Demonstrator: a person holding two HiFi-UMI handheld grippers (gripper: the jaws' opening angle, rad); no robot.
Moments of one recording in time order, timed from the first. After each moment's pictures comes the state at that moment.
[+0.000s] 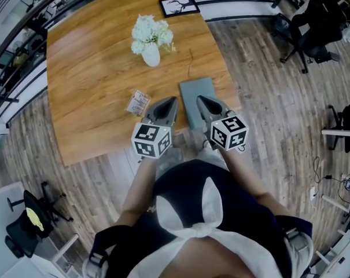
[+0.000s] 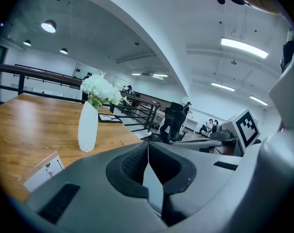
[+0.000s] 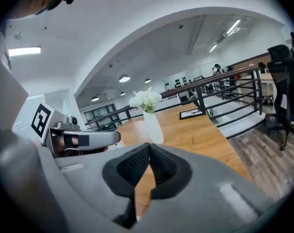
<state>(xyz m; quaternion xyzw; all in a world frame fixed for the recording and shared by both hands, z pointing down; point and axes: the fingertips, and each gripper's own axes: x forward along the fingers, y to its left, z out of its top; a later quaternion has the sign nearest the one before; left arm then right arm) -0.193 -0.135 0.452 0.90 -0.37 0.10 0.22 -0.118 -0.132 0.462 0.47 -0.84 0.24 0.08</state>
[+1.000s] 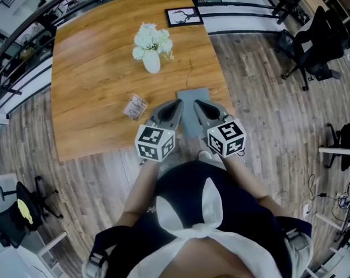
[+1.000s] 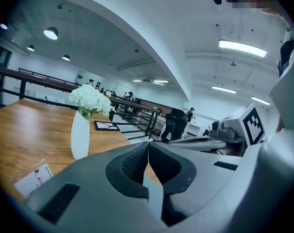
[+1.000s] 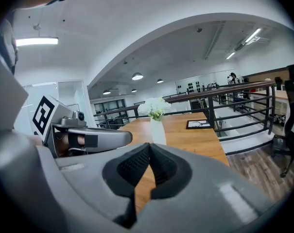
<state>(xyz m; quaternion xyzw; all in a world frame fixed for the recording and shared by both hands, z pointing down) -0.156 -0.137 0.423 0.90 -0.39 0.07 0.20 -0.111 -0.134 0.424 0.43 -0.88 0.17 0.11</state>
